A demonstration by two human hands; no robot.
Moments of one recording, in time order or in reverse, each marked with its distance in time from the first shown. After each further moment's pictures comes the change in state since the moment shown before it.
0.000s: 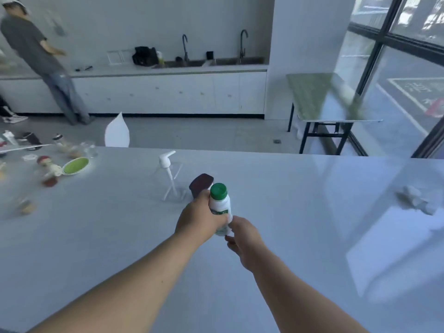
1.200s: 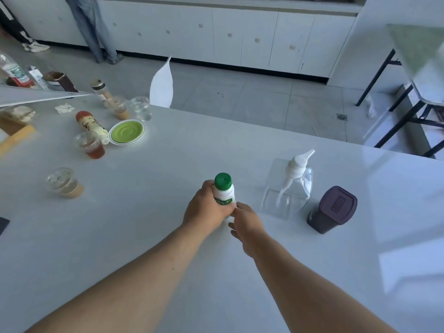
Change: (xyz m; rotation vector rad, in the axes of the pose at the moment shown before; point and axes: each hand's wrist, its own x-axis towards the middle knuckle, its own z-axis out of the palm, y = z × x) left_hand 0.245 -0.345 -0.160 -0.028 0.013 -0.292; right_hand 0.254 0.005 0.373 -0.272 0.014 0.163
